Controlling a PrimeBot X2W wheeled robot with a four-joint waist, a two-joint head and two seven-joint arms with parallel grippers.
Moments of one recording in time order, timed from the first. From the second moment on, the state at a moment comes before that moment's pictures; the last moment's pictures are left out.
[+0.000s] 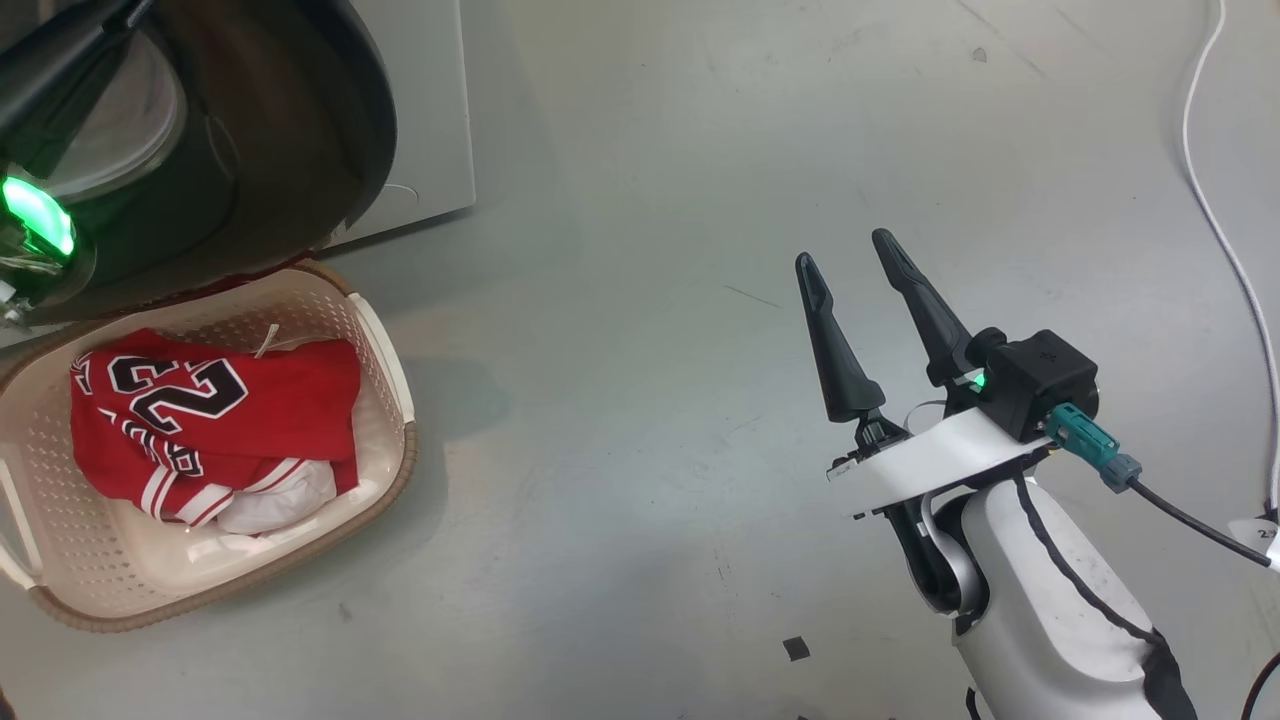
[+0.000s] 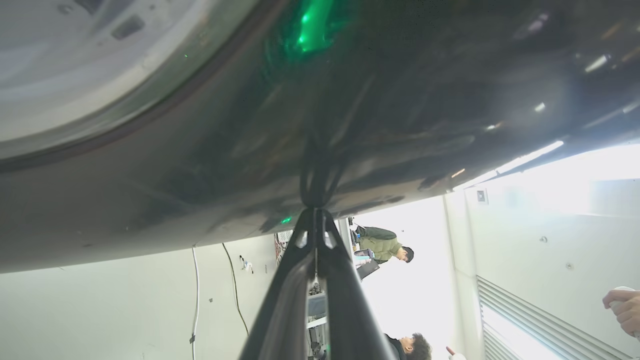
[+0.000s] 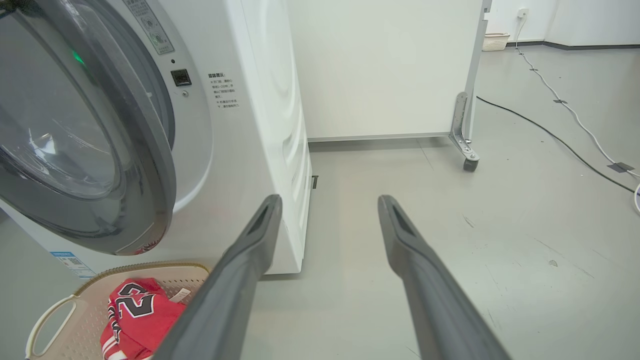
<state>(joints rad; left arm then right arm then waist) -0.72 0.32 0.03 0.09 -1.86 0.05 0.79 -0.34 -0.06 0.39 0.19 0.39 0.01 -0.26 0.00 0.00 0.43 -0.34</state>
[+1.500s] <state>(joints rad) -0.66 0.23 0.03 0.25 -1.83 -0.11 0.75 -0.34 -0.05 0.28 0.21 0.32 0.00 -0.26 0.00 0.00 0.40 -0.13</state>
